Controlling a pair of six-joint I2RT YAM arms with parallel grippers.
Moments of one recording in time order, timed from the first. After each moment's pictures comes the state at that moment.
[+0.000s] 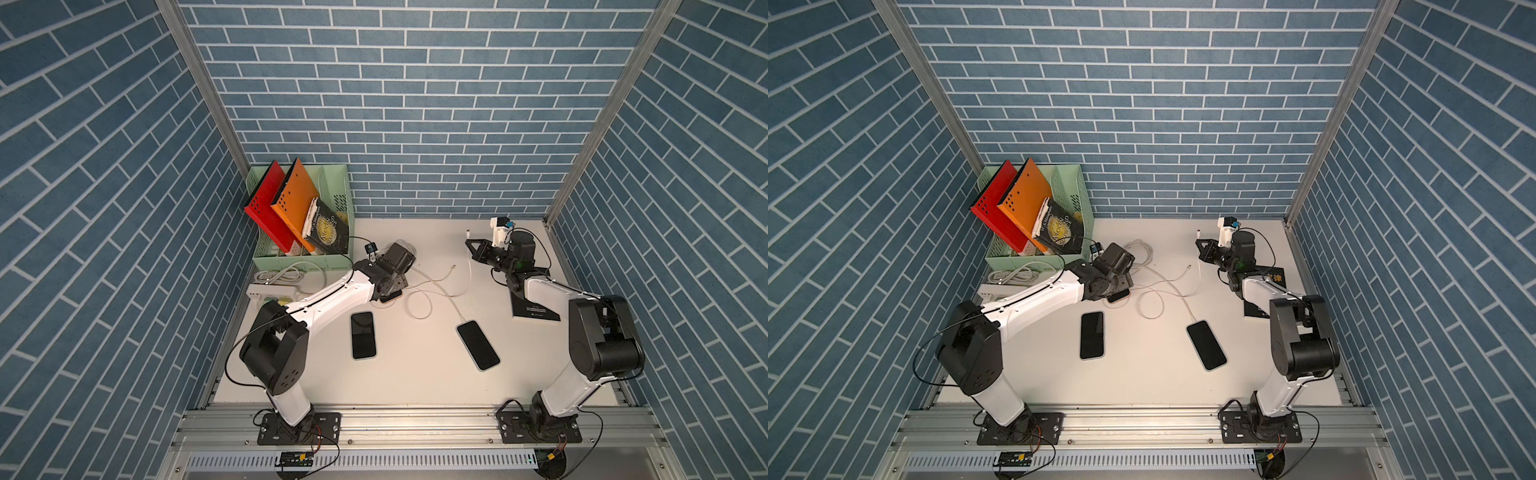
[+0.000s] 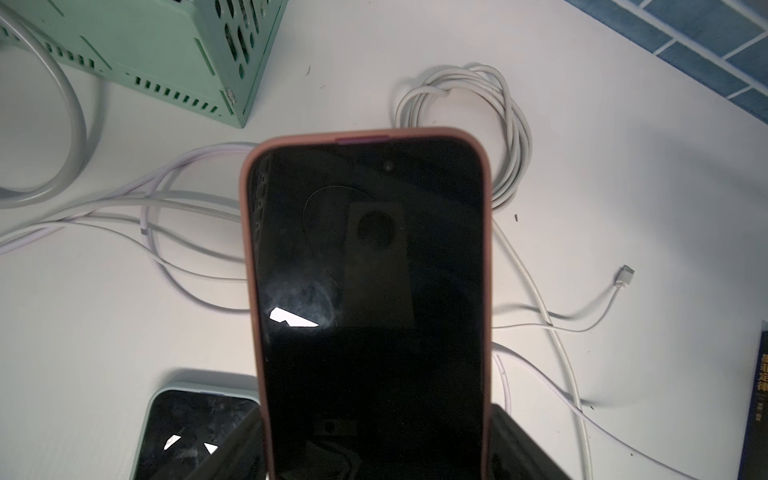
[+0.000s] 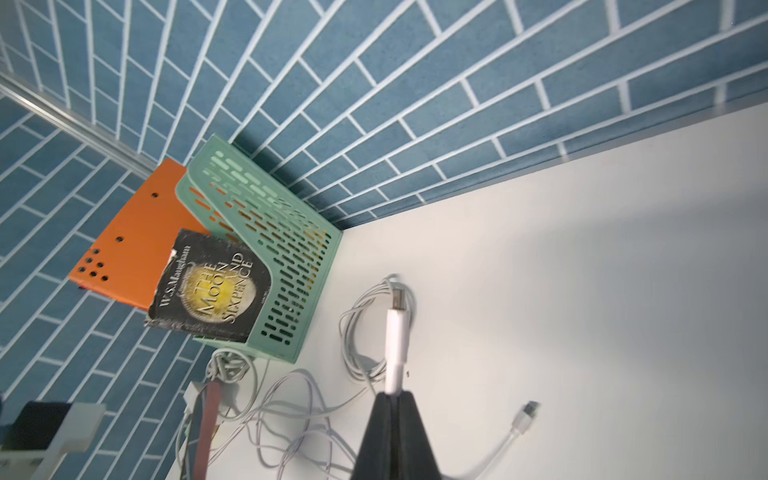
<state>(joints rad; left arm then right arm) -0.68 1.70 1.32 -0.68 -0.35 -0.96 0.18 1.72 0.98 0.42 -0.47 0.56</state>
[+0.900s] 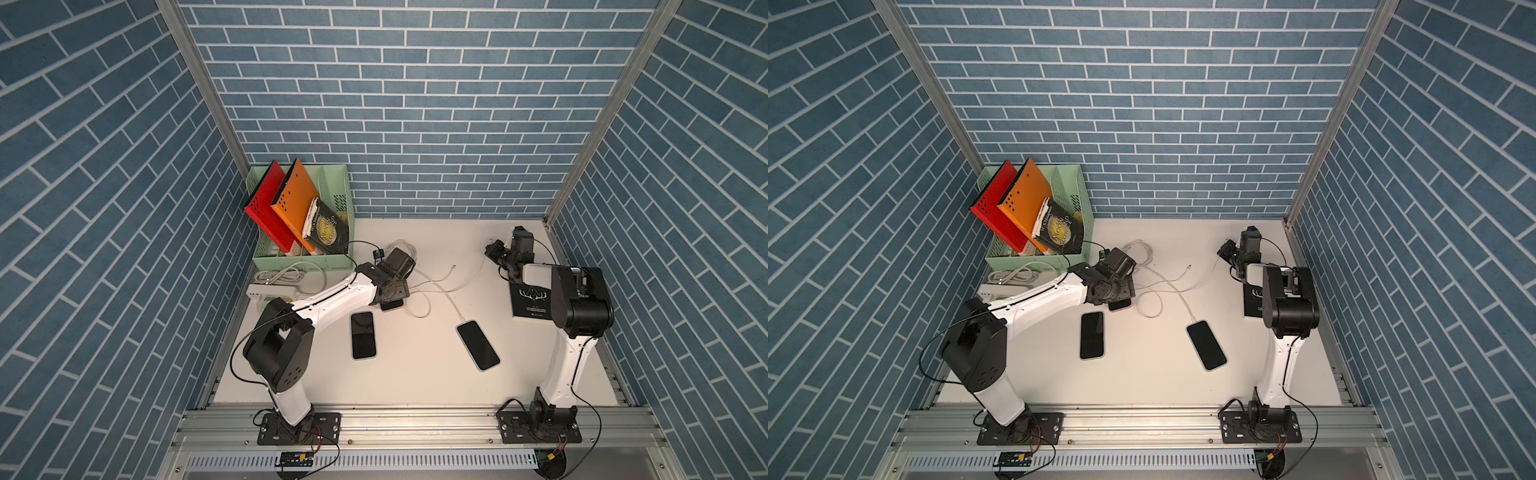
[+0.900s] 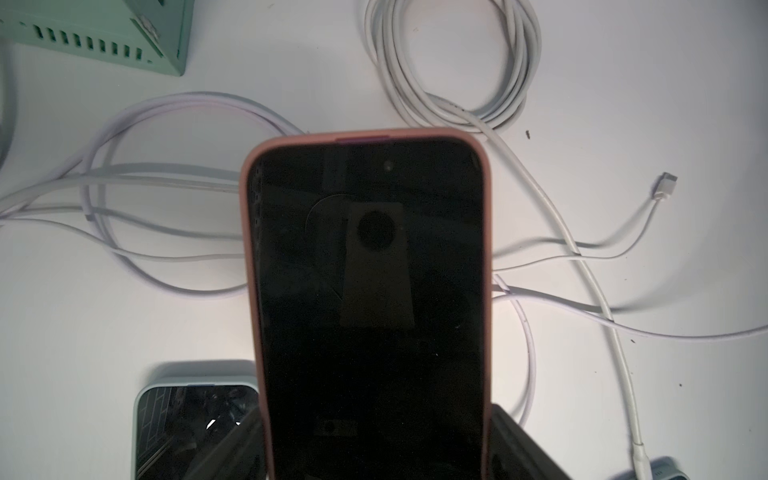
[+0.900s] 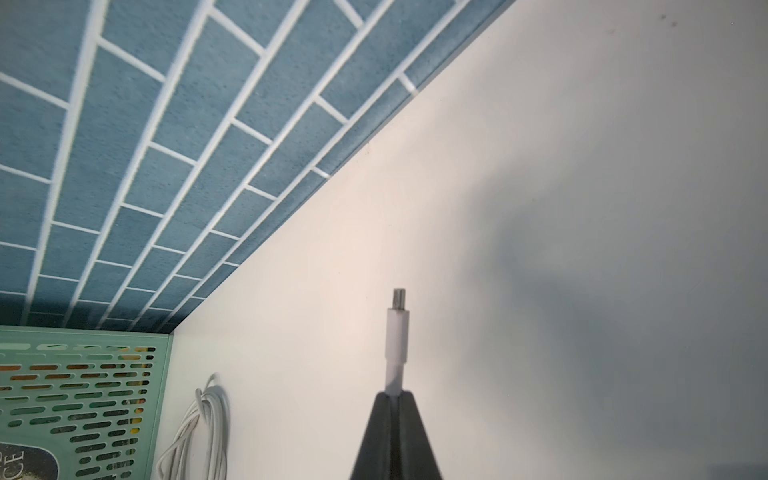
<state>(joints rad) -0.69 1.73 1.29 -0.68 -0.25 -0.83 0.06 2.06 1.20 0.30 -0.27 0.67</state>
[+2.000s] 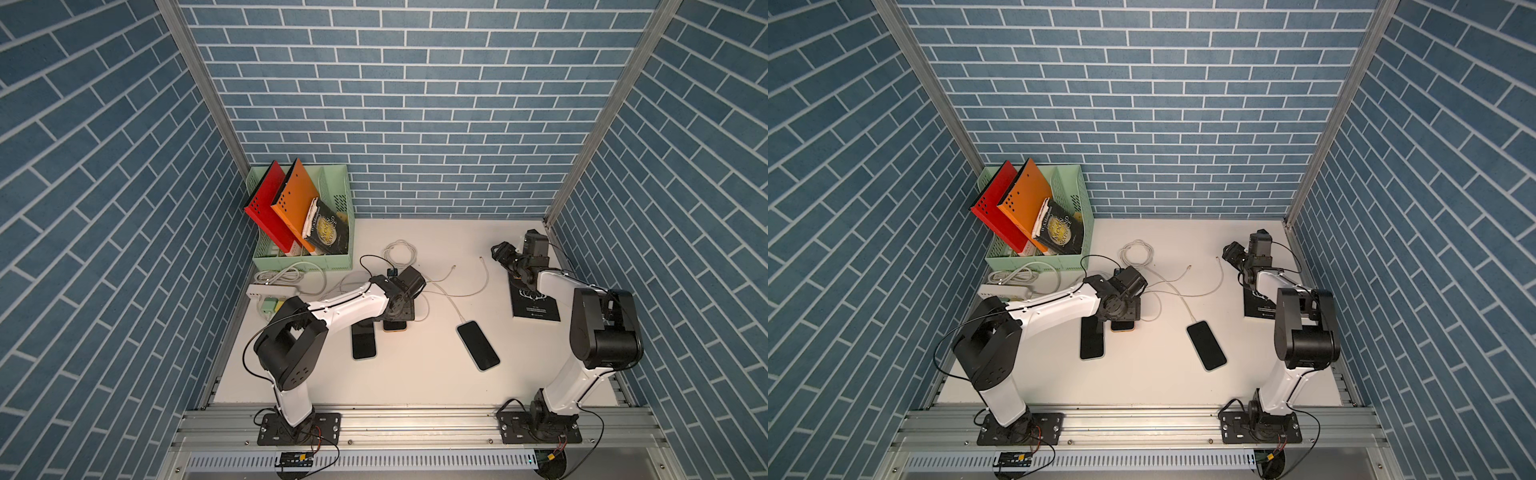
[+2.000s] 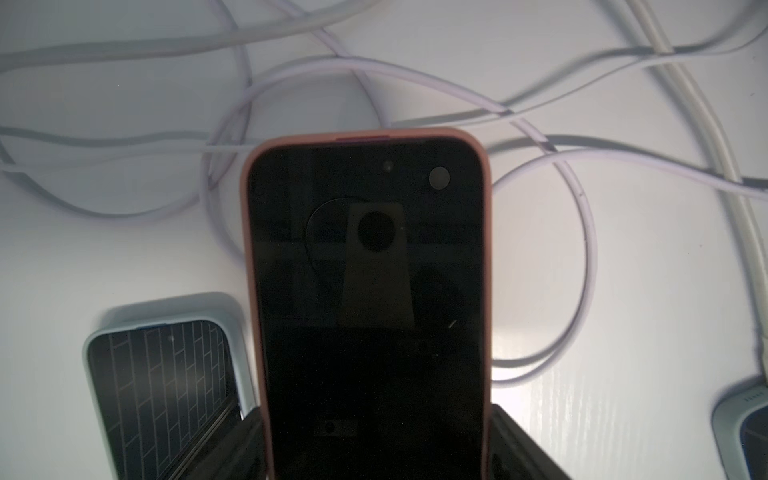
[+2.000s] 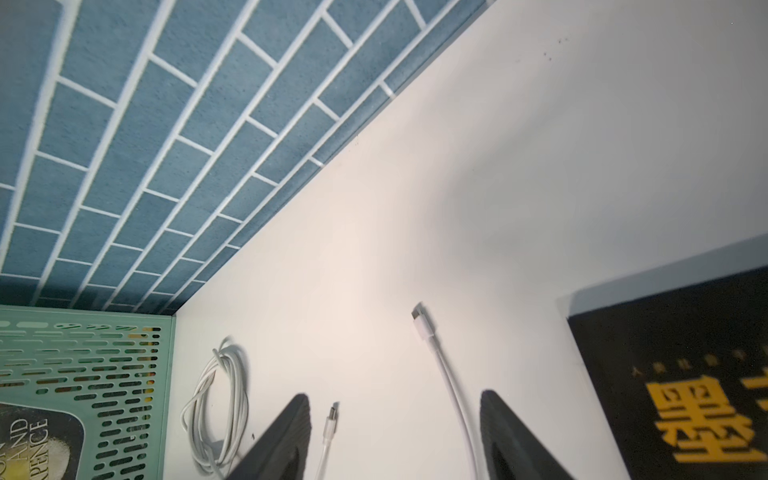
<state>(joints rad) -0.80 1.77 1.22 -0.73 -0.21 -0.77 0.05 1.75 1.01 0.11 -0.23 0.64</state>
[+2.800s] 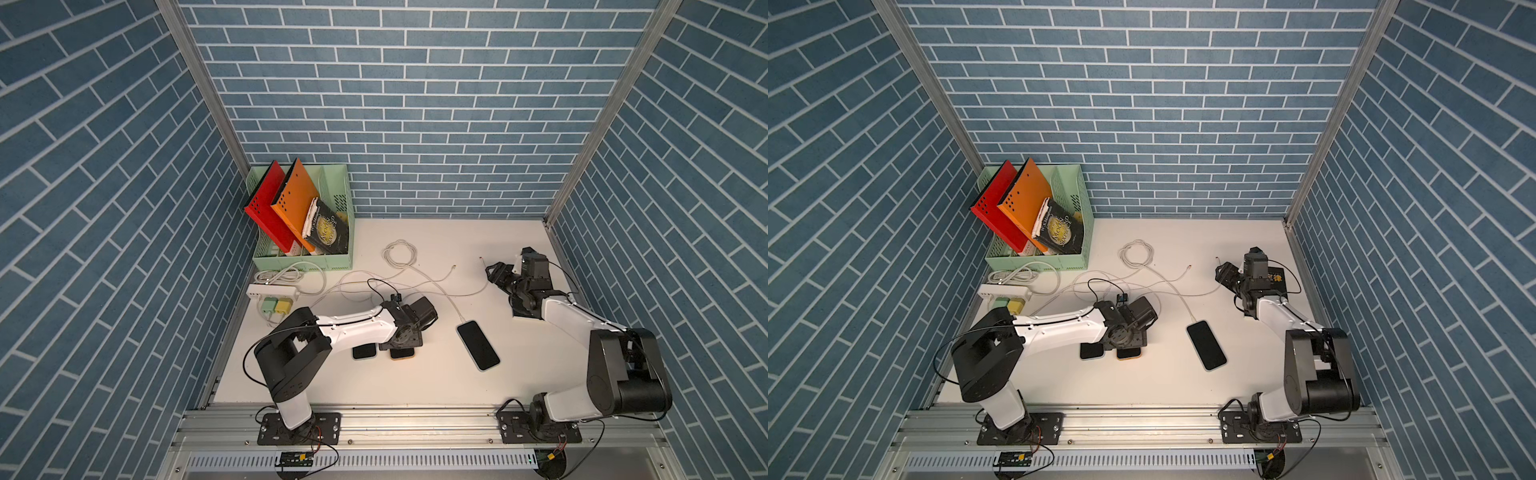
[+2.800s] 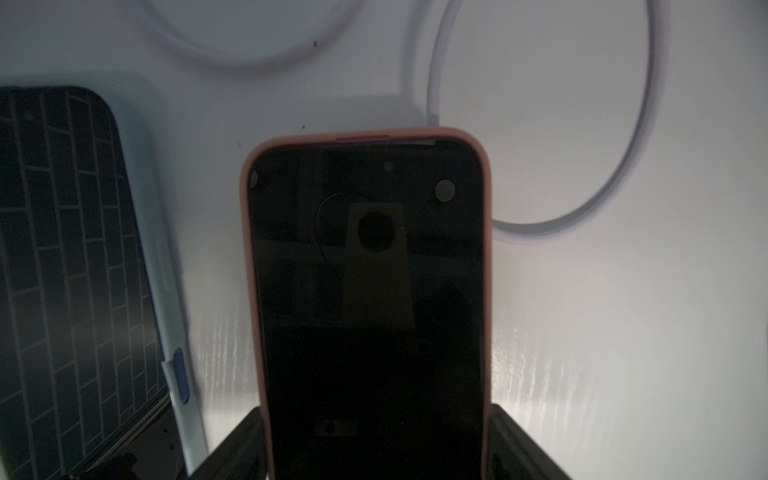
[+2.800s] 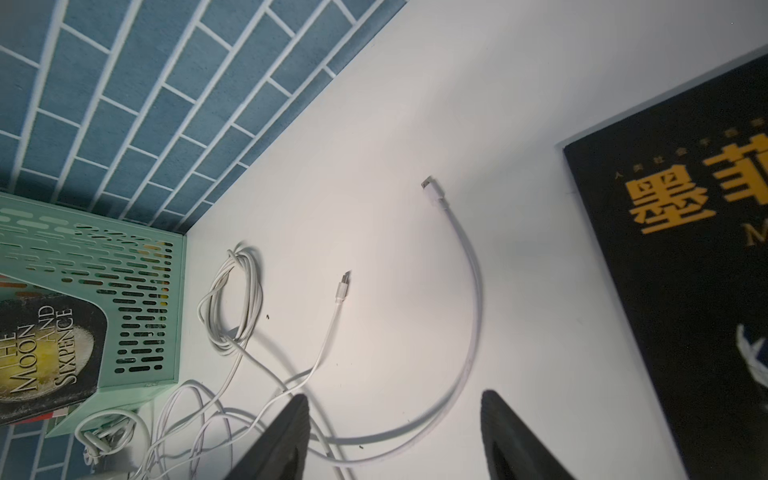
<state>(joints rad) -0.98 1.73 1.08 -0.70 -0.22 -1.05 0.13 1.46 0.75 0.05 -0.22 0.63</state>
